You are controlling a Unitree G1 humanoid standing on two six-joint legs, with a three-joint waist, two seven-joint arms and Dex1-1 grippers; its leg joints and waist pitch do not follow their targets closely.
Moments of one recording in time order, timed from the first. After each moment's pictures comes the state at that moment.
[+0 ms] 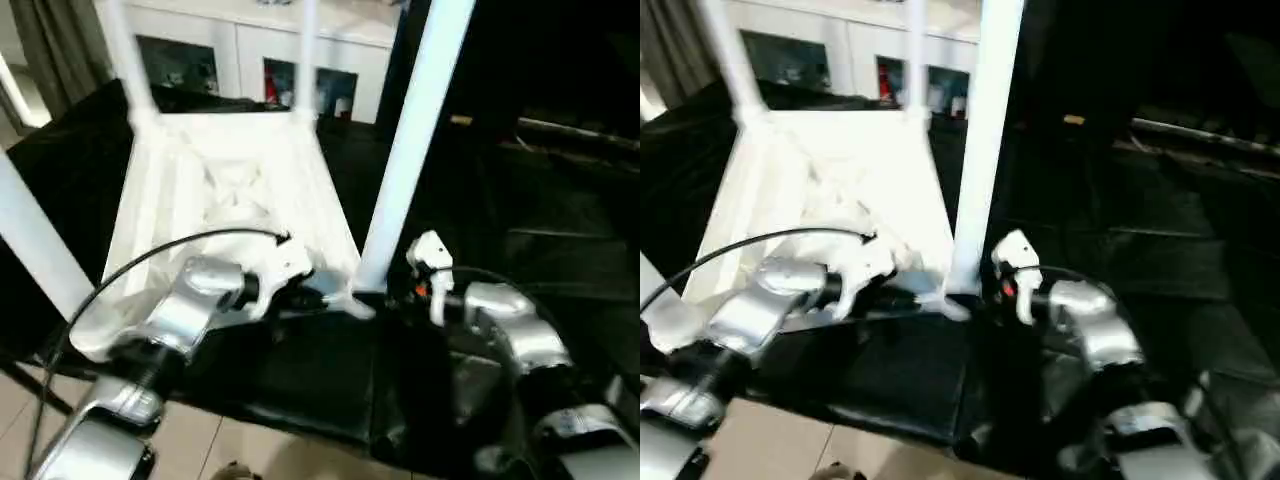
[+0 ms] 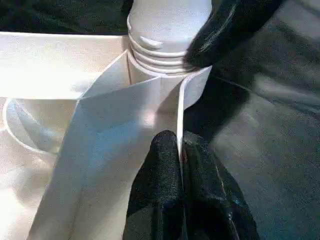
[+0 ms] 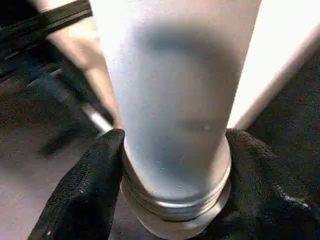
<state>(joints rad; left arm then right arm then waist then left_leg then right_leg) -0.62 0.28 -0.30 0.55 0.06 0.23 -1.00 -0.52 -0.25 0.10 0.70 0.15 0.05 0.88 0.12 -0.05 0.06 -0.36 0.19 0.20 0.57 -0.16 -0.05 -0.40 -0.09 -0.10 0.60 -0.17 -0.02</state>
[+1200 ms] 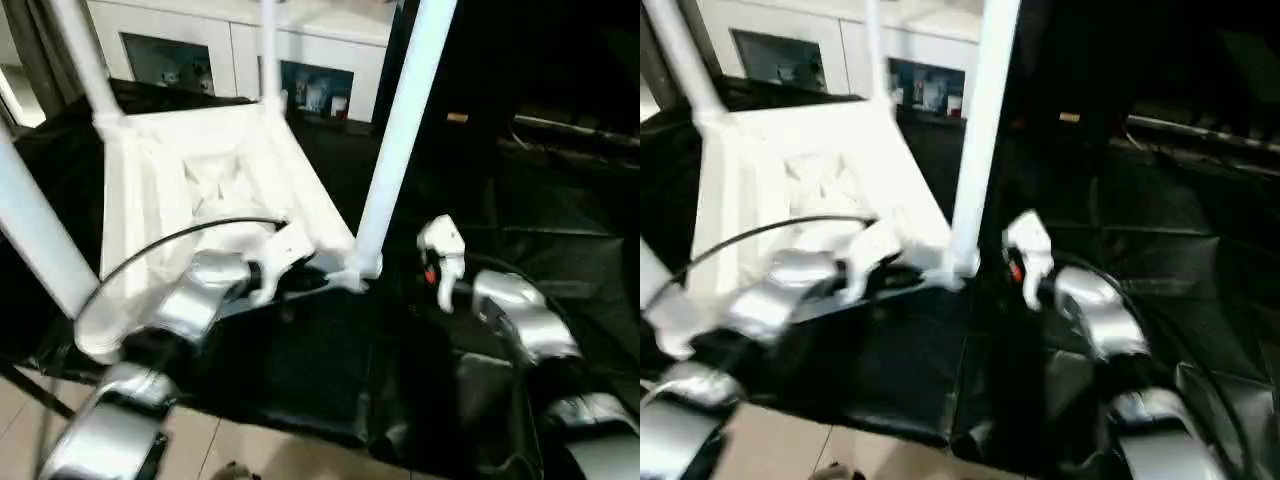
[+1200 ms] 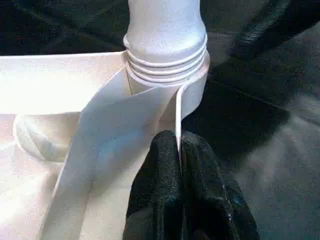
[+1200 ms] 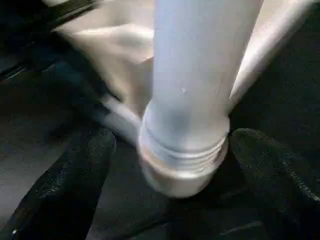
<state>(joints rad) -0.61 0.32 -0.26 0.61 0.02 0.09 -1.04 -0.51 -0.36 0.13 0.64 0.20 0.03 1.03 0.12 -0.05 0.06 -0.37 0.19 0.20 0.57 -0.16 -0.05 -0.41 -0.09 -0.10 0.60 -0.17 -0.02</state>
